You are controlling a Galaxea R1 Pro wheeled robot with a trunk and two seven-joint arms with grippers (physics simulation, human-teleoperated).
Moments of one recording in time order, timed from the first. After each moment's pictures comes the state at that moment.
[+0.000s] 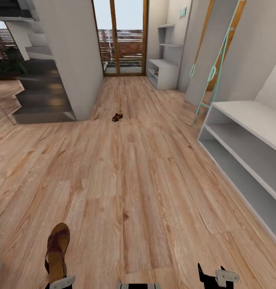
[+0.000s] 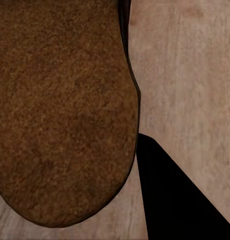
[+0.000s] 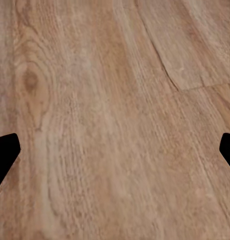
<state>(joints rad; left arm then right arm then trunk) -0.15 0.02 0.18 -0.46 0.04 -0.56 0.10 -0.36 -0.11 -0.11 -0.08 -0.02 -0.79 0.02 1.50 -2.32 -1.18</state>
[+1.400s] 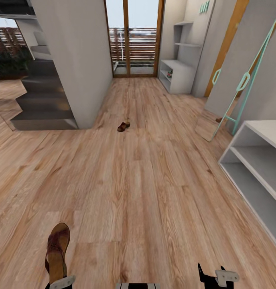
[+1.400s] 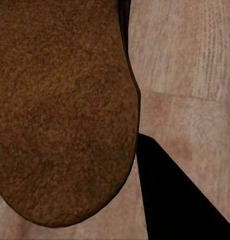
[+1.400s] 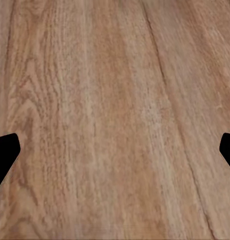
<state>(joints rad) -0.16 0.02 0.18 -0.46 0.04 -0.56 0.10 -0.36 -0.12 -0.10 -0.08 -0.02 -0.78 0.02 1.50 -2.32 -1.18</state>
